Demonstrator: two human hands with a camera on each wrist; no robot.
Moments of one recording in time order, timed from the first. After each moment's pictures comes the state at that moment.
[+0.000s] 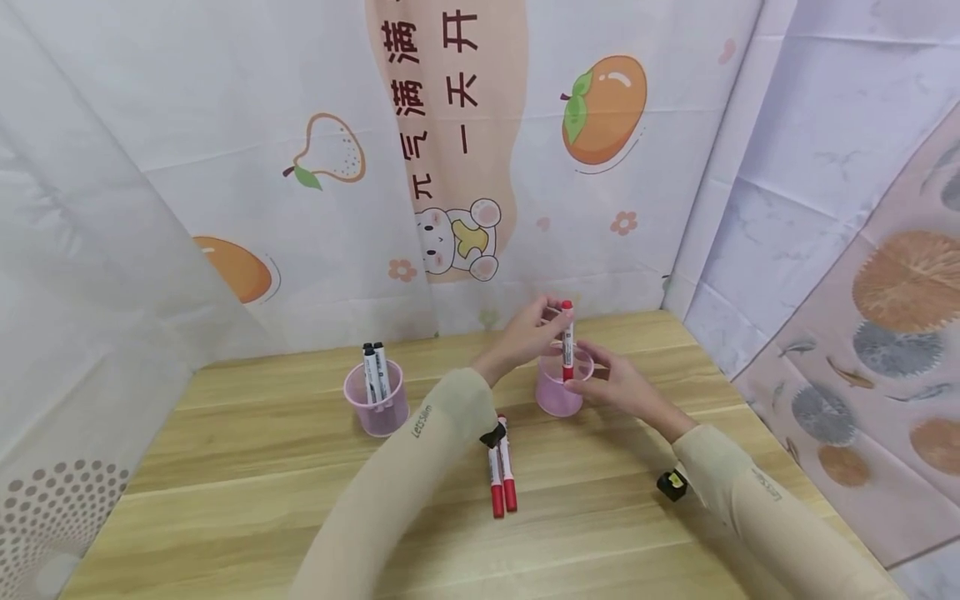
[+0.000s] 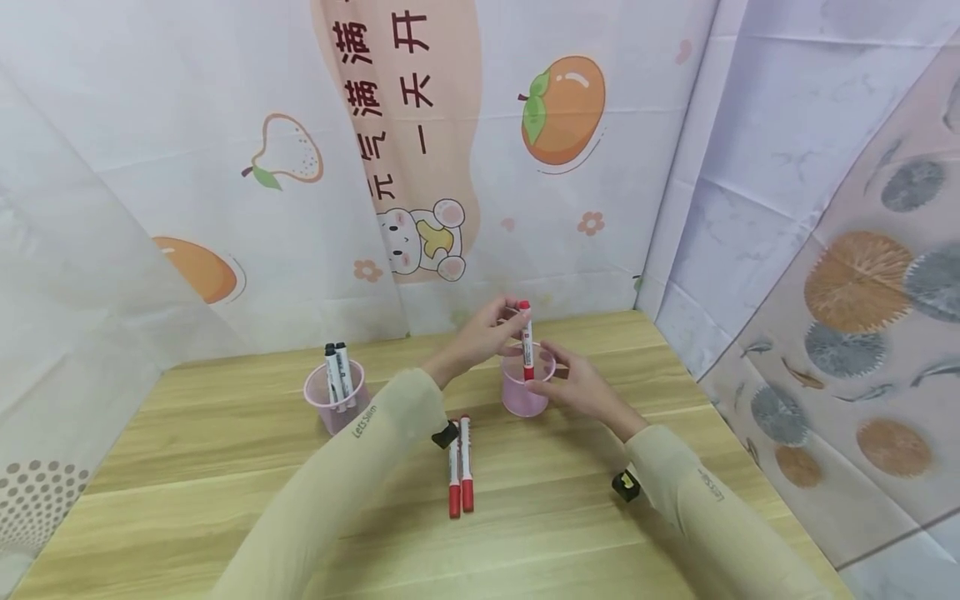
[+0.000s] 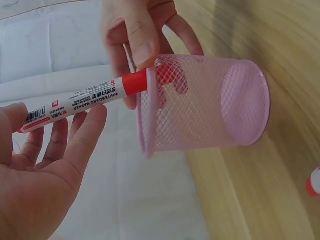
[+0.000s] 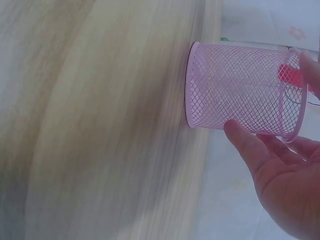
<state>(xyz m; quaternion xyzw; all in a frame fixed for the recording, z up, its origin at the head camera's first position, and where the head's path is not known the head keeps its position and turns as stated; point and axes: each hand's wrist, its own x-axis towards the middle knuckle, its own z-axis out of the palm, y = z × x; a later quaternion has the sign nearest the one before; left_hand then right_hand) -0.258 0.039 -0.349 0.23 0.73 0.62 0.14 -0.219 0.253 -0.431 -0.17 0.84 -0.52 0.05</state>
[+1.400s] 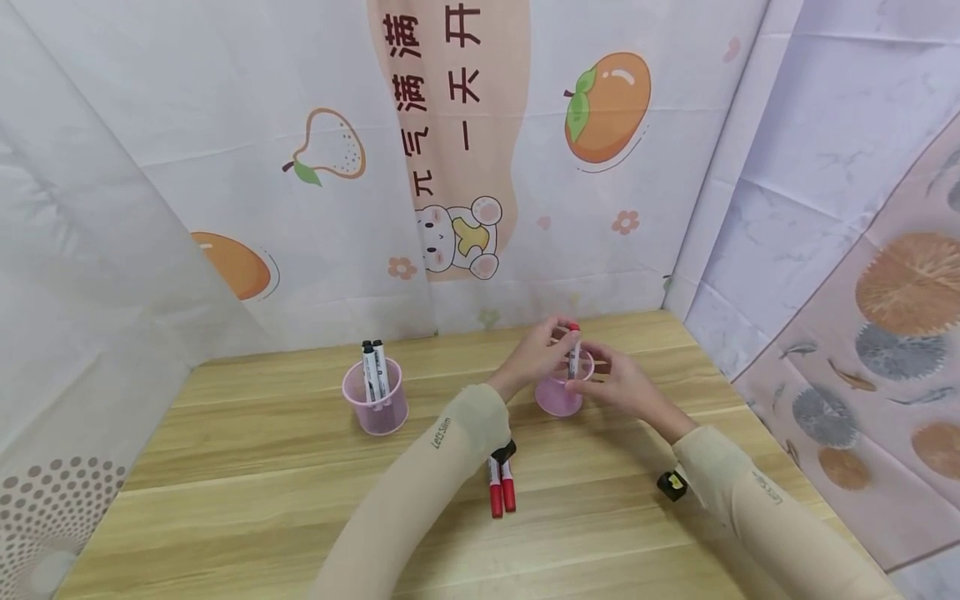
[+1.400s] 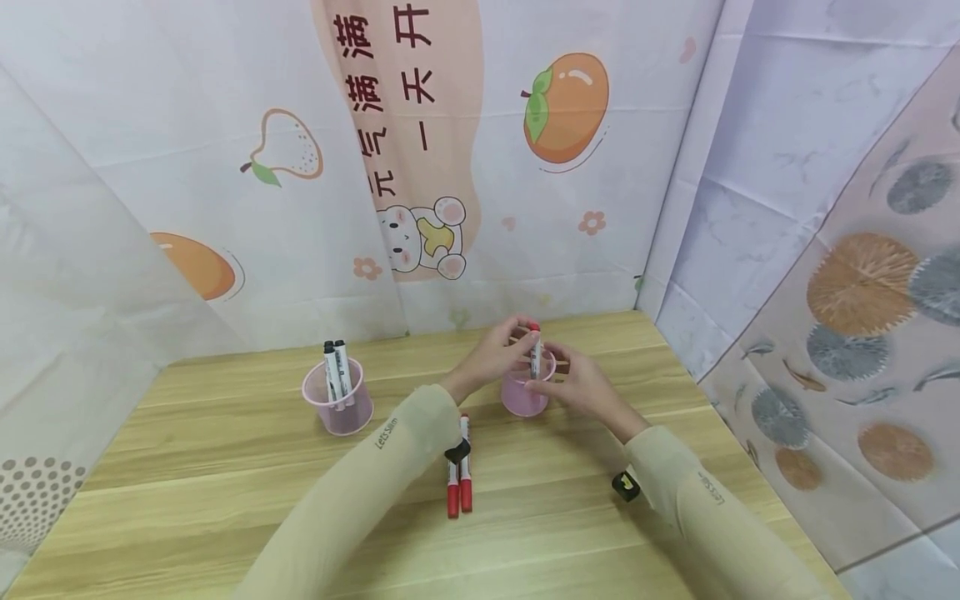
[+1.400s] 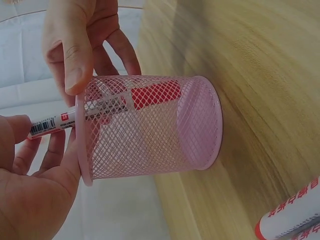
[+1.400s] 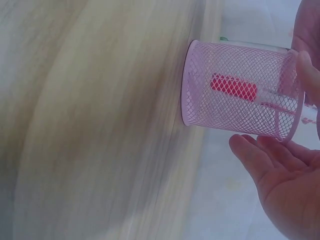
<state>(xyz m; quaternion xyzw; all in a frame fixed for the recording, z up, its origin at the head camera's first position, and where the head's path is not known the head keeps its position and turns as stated) -0.255 0.053 -0.391 0.25 0.76 0.59 0.11 -0.220 0.249 -0.426 -0.15 0.87 -0.46 0.01</state>
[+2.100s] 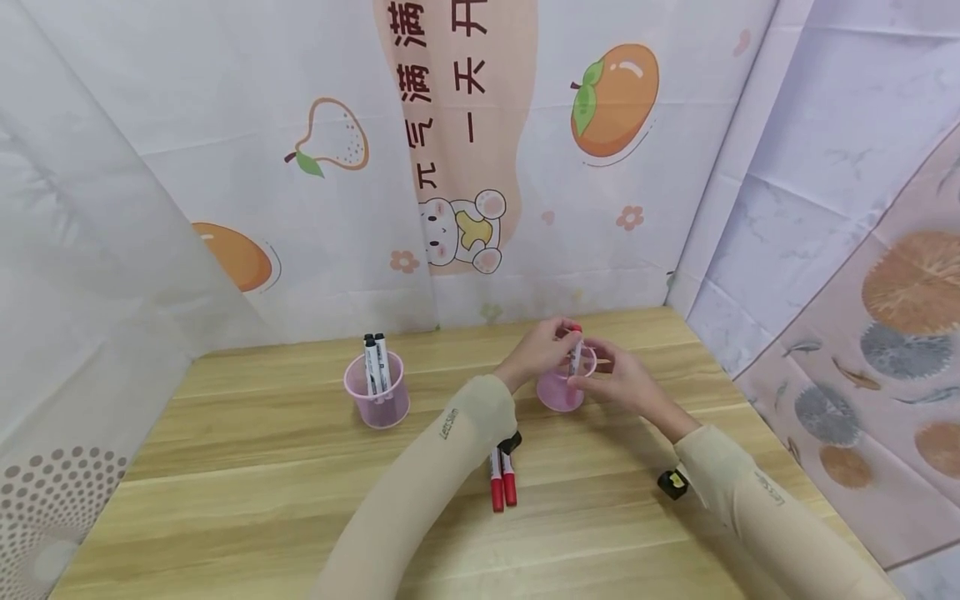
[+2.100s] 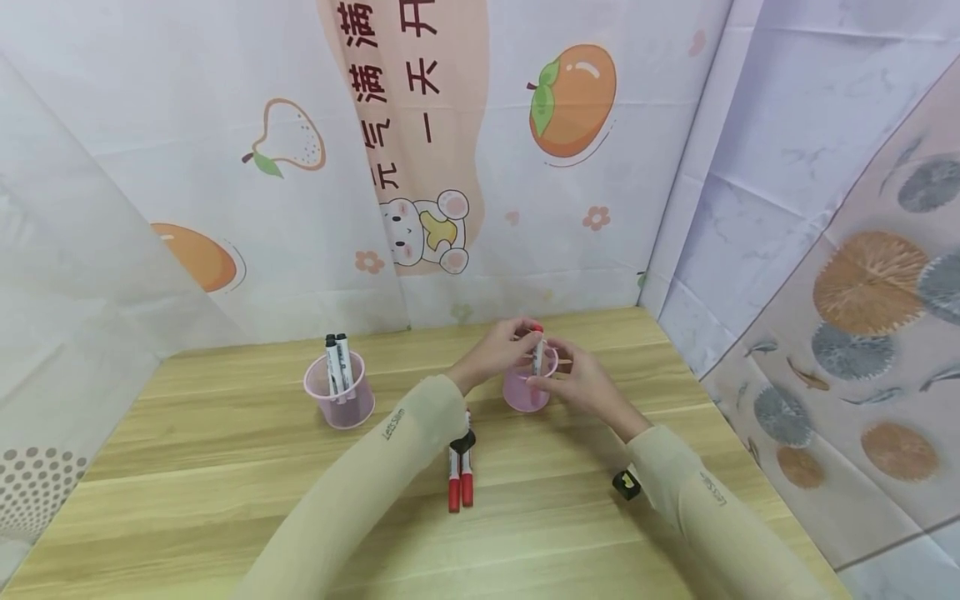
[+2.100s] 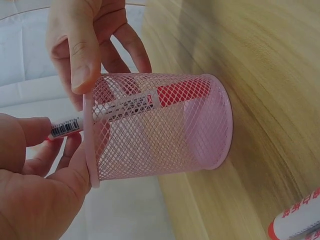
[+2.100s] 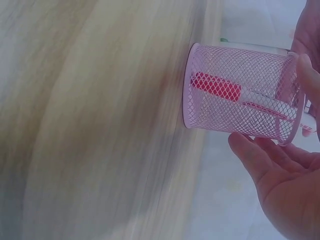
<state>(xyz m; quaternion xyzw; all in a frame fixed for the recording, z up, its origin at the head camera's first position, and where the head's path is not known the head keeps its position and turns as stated) -0.257 0.056 -0.389 0.22 0.80 0.55 0.13 -0.216 0.248 -0.424 -0.14 0.87 -0.48 0.02</state>
